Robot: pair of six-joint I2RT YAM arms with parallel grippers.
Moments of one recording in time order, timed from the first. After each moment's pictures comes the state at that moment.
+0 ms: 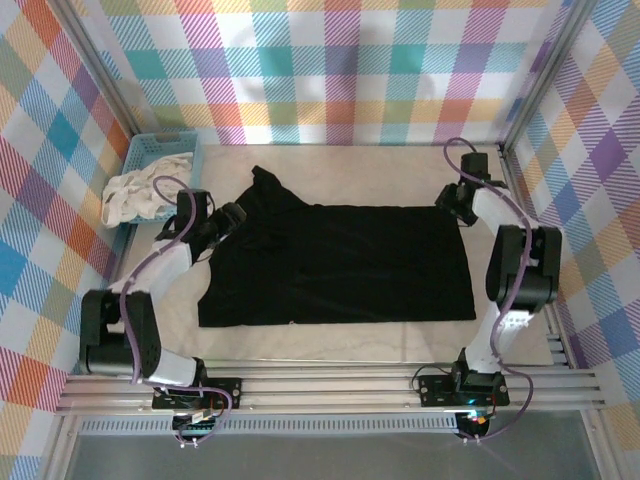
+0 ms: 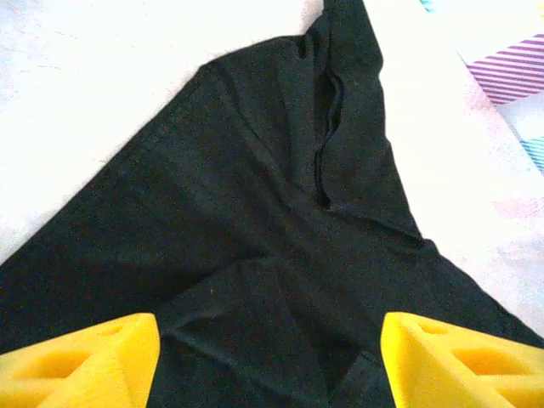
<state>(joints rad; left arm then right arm) -0.06 1.47 0.90 -0.18 0.16 -0.74 -0.05 1.91 1.40 -0.54 0.08 0.51</state>
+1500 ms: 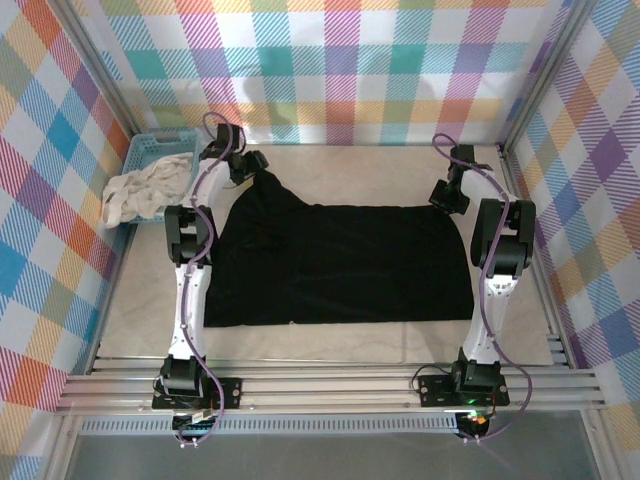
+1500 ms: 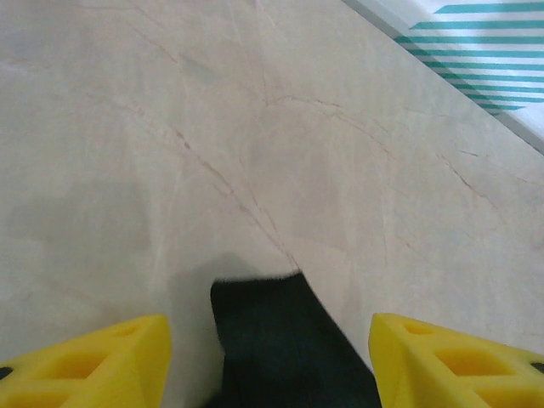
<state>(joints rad) -0.07 2.70 2.52 -0.71 0.20 -0.55 -0.05 2.24 1.74 -0.69 -0.03 0.40</state>
